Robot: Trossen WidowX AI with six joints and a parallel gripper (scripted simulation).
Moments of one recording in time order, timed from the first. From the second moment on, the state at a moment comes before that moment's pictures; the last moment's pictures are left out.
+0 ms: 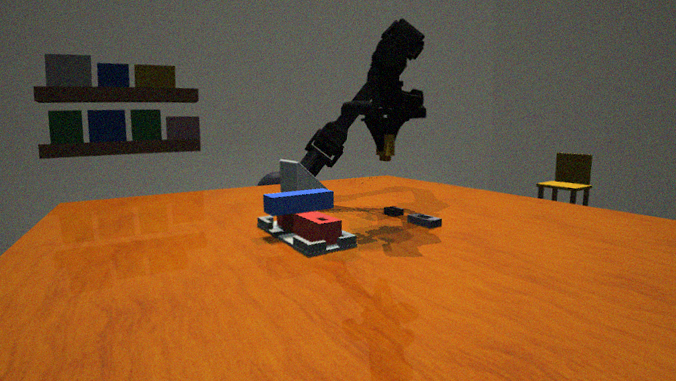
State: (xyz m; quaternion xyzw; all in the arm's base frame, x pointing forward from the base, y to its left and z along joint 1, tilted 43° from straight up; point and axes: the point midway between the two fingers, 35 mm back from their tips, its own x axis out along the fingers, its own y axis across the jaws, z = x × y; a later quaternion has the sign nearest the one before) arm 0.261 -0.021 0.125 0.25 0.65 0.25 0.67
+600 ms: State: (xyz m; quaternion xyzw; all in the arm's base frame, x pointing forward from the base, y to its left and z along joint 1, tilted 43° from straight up) arm 0.289 -0.050 0.091 0.25 0.65 0.25 0.67
